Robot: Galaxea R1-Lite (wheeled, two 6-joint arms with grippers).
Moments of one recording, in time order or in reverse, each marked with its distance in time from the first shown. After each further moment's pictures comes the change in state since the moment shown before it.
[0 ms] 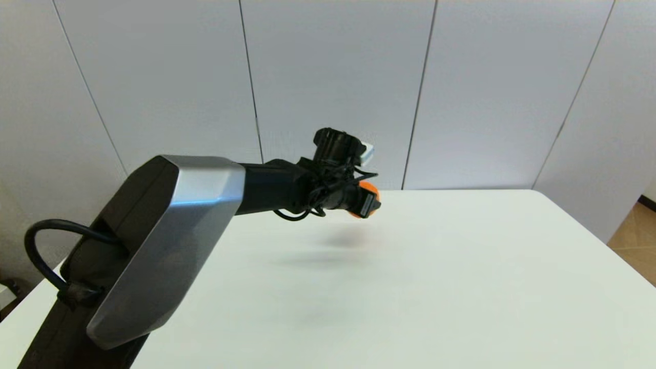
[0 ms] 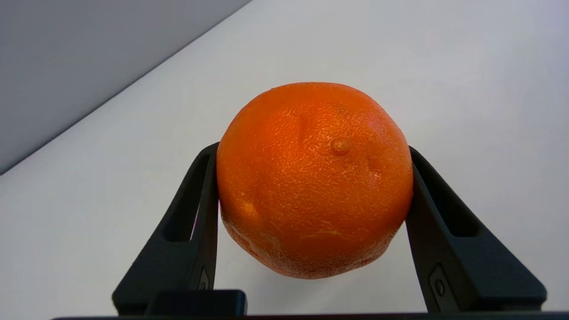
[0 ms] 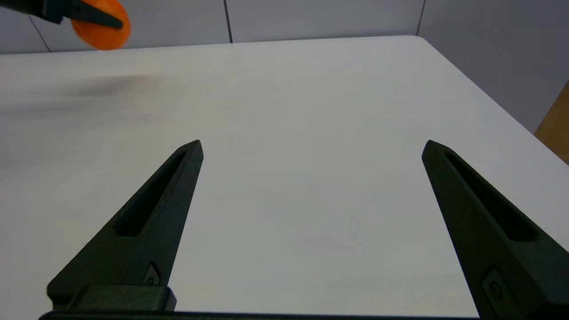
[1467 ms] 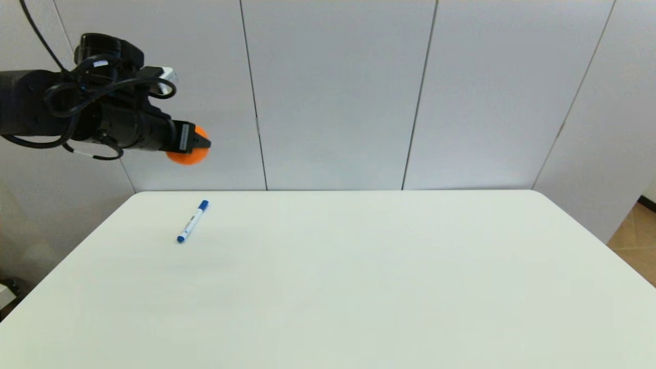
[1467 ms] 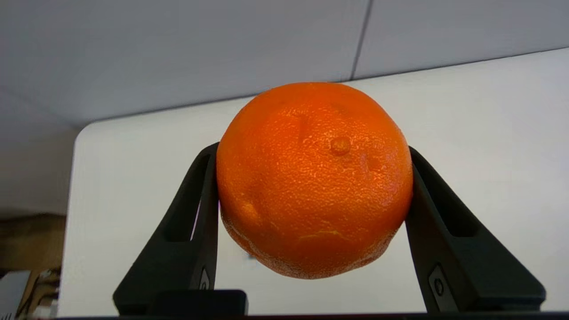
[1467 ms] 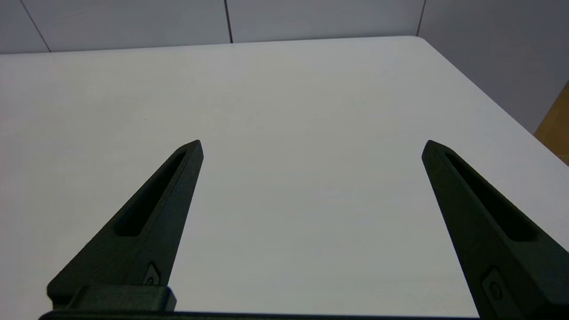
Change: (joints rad) left arm 0.568 -0.558 0.391 0.139 0.020 0.032; right arm 0.000 0.000 0.000 0.000 0.000 0.000
